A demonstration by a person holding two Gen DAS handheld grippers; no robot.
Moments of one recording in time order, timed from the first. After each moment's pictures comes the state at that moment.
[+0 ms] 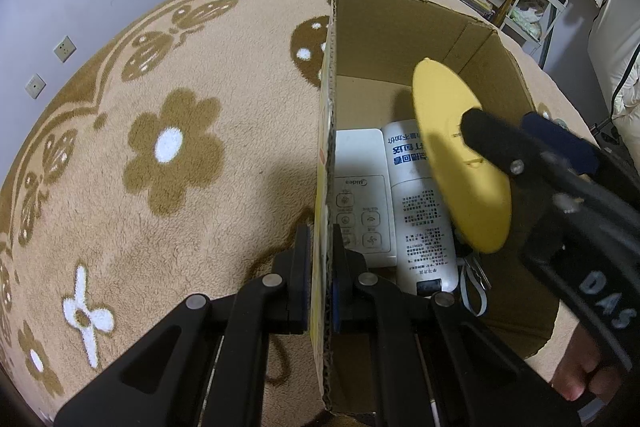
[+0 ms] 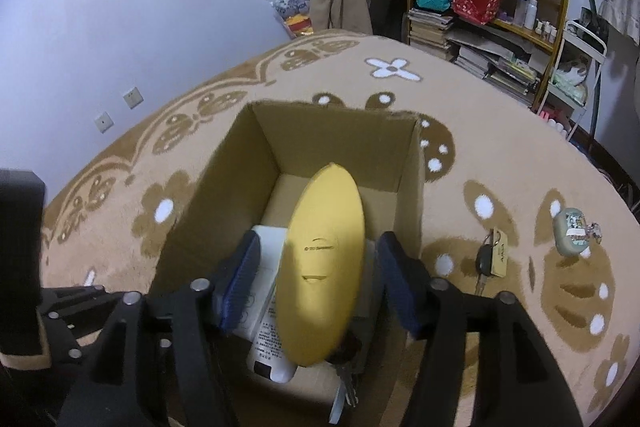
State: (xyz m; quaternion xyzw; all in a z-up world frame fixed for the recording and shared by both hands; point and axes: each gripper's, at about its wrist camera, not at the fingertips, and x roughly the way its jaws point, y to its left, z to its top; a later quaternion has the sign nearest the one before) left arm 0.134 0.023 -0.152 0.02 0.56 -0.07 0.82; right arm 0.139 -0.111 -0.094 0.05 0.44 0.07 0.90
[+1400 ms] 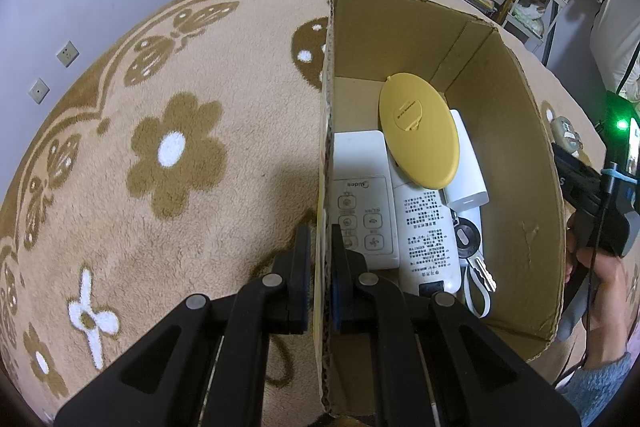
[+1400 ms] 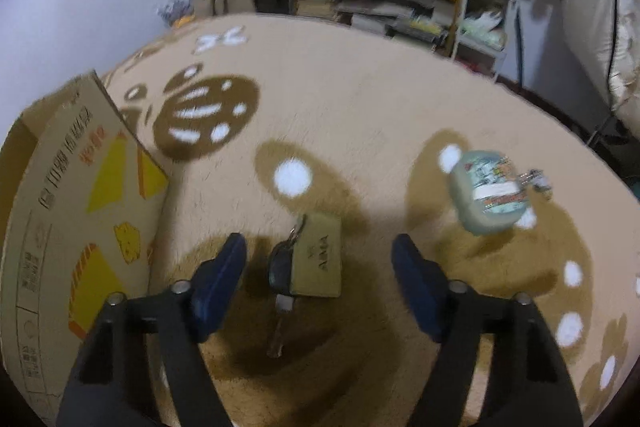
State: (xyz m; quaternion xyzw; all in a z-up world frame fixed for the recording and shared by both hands) left arm 0.137 0.024 -0.150 0.03 0.56 -0.06 0.82; right arm 0.166 -0.254 -0.188 0.08 0.46 -0.07 0.88
